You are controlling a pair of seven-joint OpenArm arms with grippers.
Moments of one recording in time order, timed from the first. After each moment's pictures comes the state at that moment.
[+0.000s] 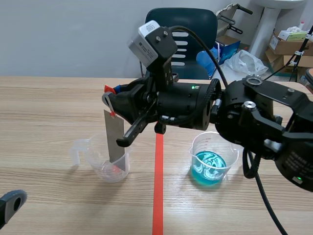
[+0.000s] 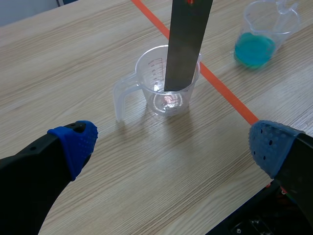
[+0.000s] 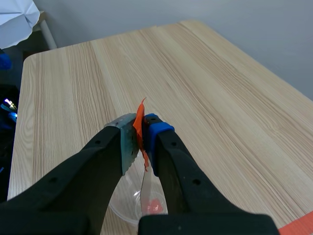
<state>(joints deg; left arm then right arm) 69.0 -36.4 -24.3 122.5 -23.9 -26.1 -10.7 15.8 26.0 -45.2 91.4 29.4 26.4 -1.0</state>
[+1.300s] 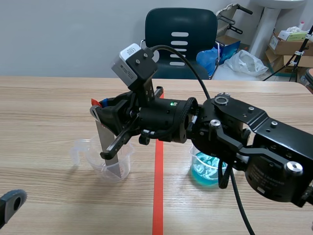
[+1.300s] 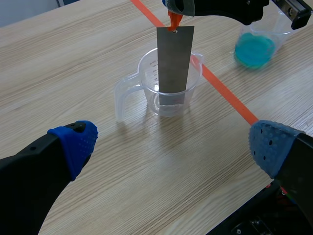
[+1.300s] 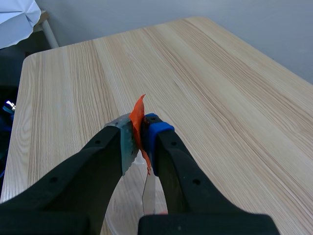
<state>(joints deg) 69.0 -36.4 -24.3 122.5 -23.9 -26.1 -10.8 15.0 18.1 -45.1 82.3 22.4 28.3 3.5</state>
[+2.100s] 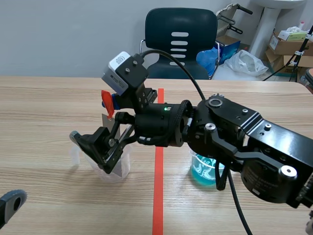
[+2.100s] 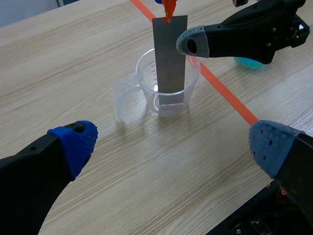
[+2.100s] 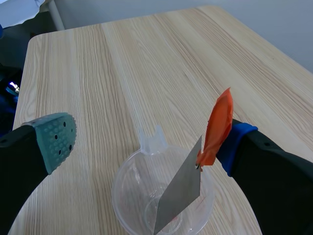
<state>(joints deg) 69.0 -36.4 -24.3 122.5 -23.9 -26.1 -10.8 14.8 16.6 -45.1 82.0 18.9 30.7 1.7</state>
